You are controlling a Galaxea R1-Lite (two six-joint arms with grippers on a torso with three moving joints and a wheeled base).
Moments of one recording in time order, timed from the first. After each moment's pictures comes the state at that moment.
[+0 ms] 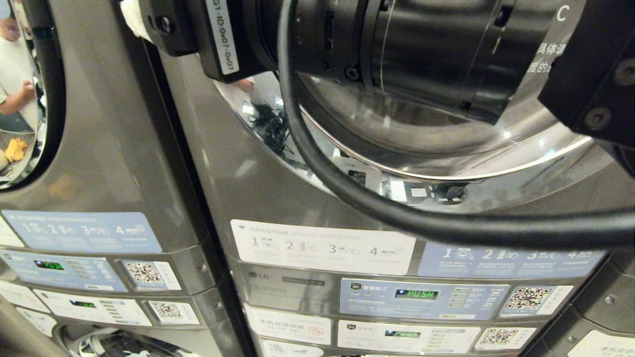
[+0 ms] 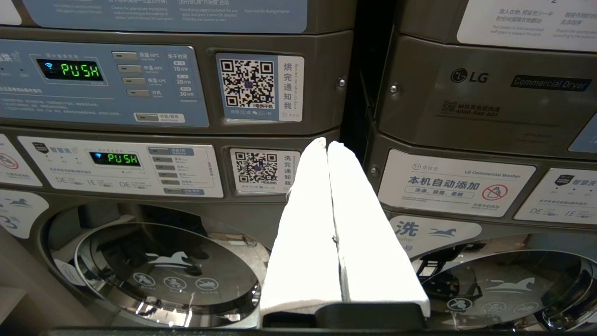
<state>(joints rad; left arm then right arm) -0.01 0.00 0.00 -0.01 0.00 0.00 1.06 1.90 -1.95 -0.15 -0.12 -0.14</state>
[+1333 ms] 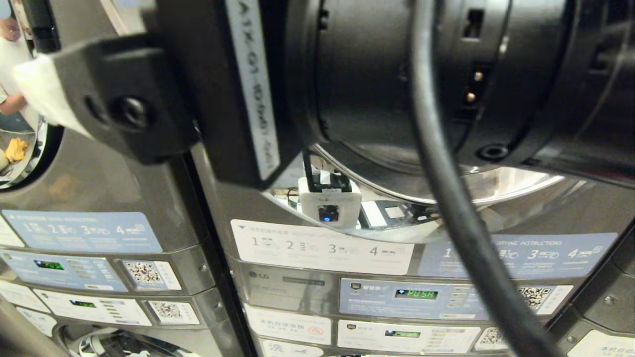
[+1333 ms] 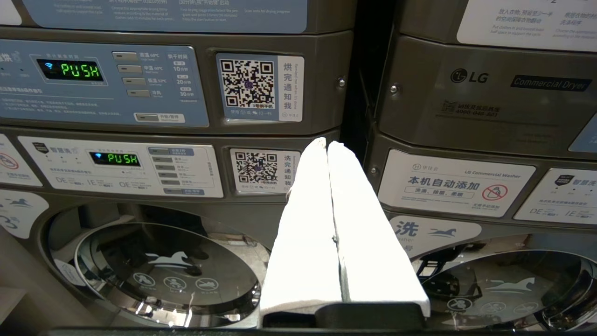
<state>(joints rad) -0.01 0.00 0.00 -0.01 0.00 0.00 1.13 1.70 -1.64 -0.15 0.09 -0.10</state>
